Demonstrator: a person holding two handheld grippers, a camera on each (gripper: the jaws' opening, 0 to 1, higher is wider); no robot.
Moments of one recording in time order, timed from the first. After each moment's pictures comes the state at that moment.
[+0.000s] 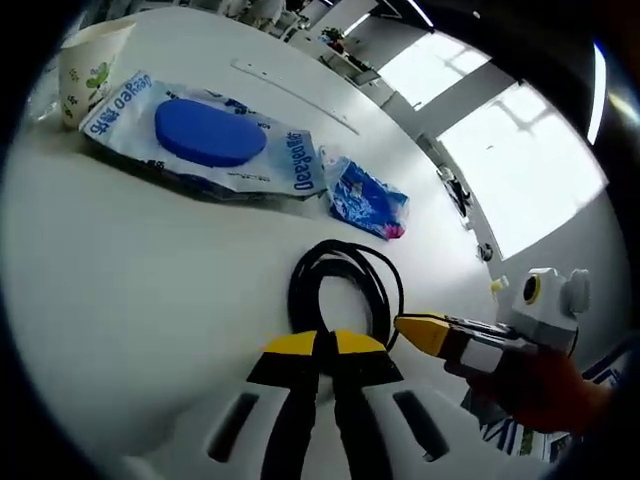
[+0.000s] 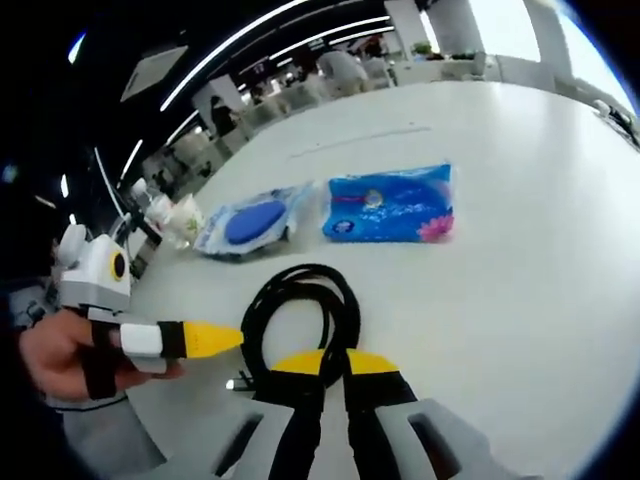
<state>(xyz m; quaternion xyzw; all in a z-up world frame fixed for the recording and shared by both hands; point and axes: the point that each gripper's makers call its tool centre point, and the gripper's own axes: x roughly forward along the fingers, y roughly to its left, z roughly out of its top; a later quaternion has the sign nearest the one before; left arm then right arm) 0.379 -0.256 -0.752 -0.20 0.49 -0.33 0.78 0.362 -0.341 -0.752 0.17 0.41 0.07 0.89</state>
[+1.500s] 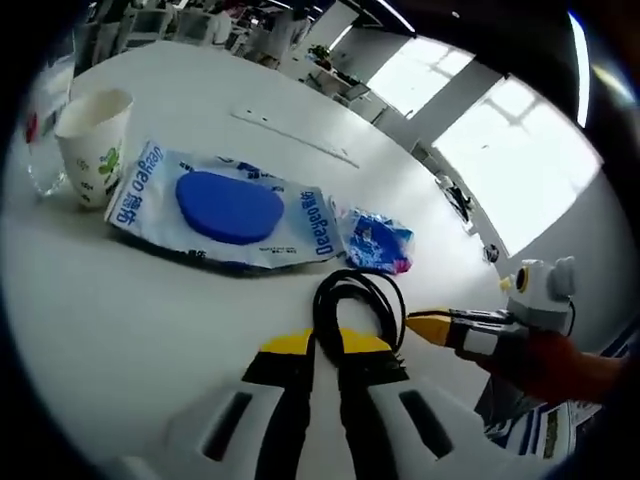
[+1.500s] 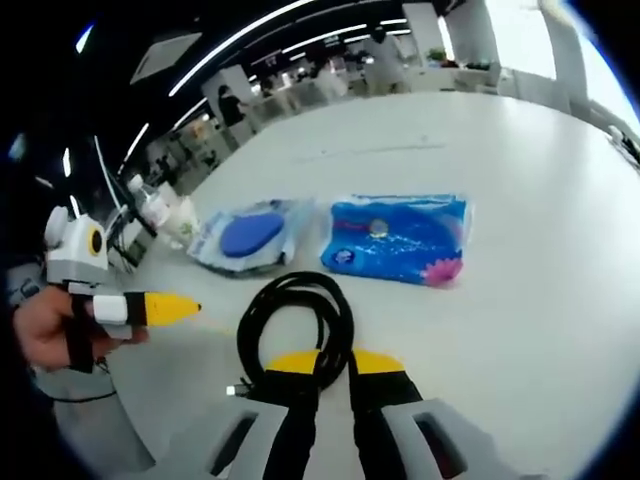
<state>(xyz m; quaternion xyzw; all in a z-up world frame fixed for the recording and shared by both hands) 0.420 -0.213 -0.718 -0.16 0.44 -0.33 0.82 0.389 -0.348 -0.738 0.13 0.41 0.09 0.90</state>
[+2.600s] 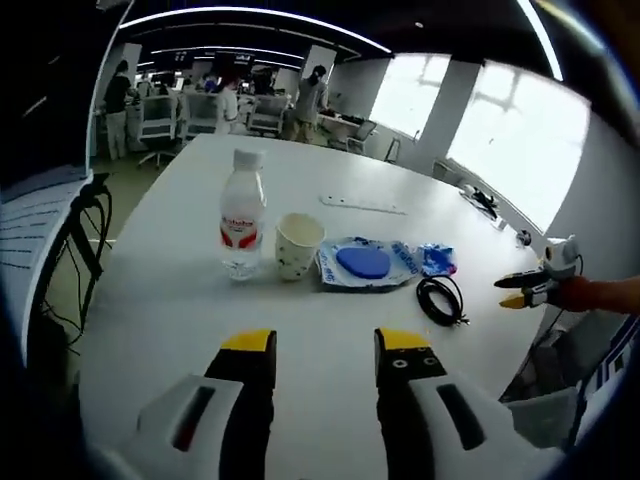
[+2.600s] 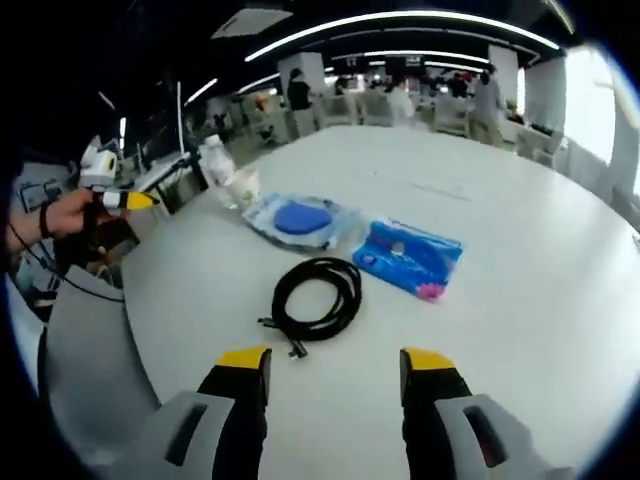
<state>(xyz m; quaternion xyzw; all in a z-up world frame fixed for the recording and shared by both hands) 0.417 0.012 -0.632 -0.06 0.33 -0.29 0.90 0.328 -0.360 -0.681 0.00 0.37 0.20 0.91</state>
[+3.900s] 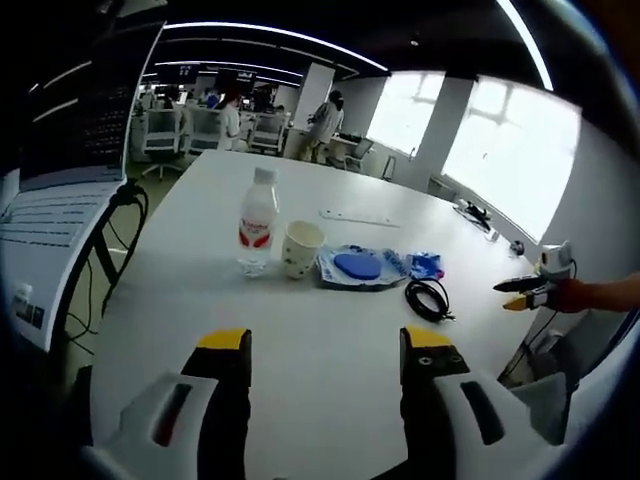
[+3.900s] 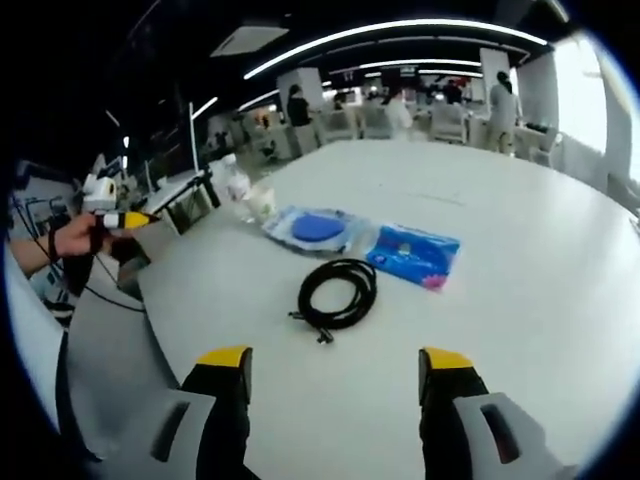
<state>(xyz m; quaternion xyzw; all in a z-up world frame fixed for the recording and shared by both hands) 0.387 0.035 -0.618 -0.07 0.30 -0.29 0.91 0.297 -0.356 -0.665 0.03 0.35 0.19 0.92</state>
